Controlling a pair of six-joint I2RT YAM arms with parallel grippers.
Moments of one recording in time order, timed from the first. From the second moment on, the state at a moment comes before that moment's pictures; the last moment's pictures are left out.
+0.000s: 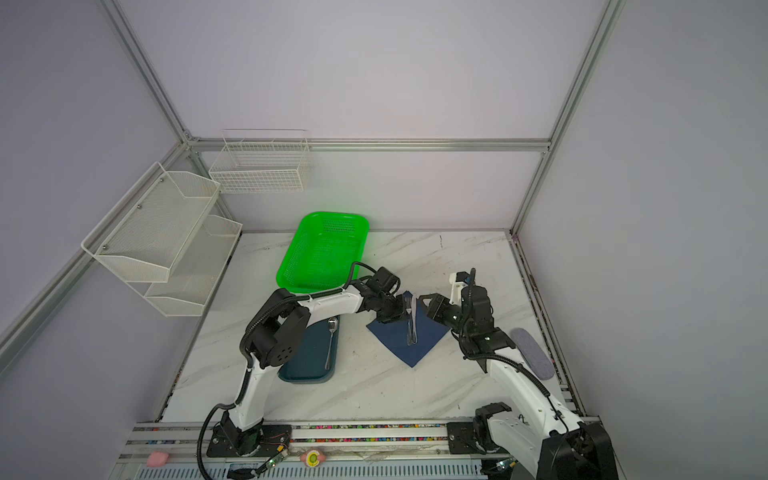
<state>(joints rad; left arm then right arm) -0.75 2.20 1.60 -0.39 0.36 -0.87 0.27 1.00 0.57 -0.03 -0.38 0.74</state>
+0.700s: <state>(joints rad) -0.75 1.59 1.28 -0.22 0.12 -0.56 0.27 0.85 0.72 -0.19 -0.13 0.71</state>
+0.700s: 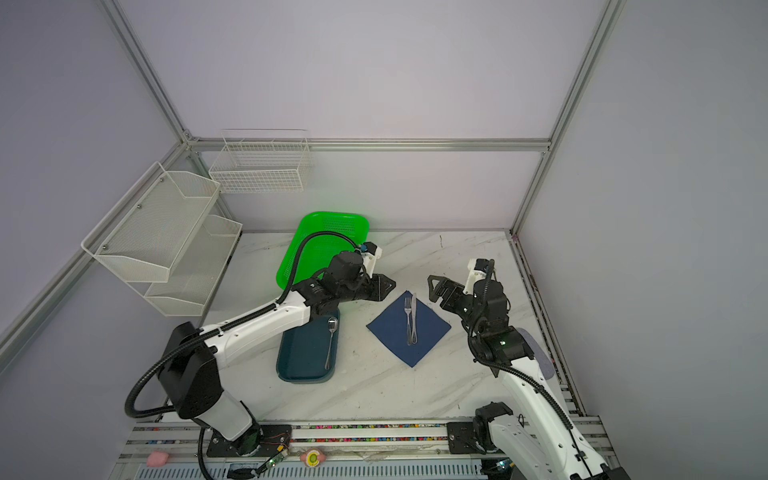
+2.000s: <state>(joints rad) -0.49 1.06 0.64 -0.35 -0.08 -0.70 0.94 1.51 0.98 -0.03 -0.10 0.78</state>
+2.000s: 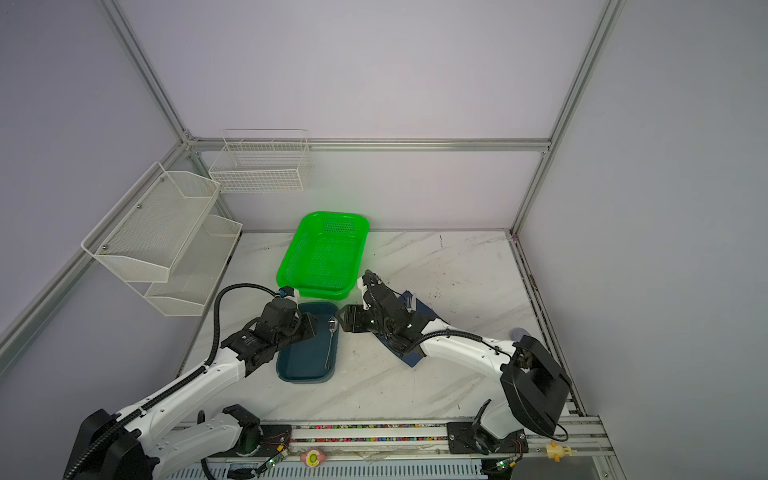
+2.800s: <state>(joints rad) -0.47 1.40 0.71 -0.45 0.14 -0.58 0.98 1.67 1.04 -0.13 0.01 0.89</state>
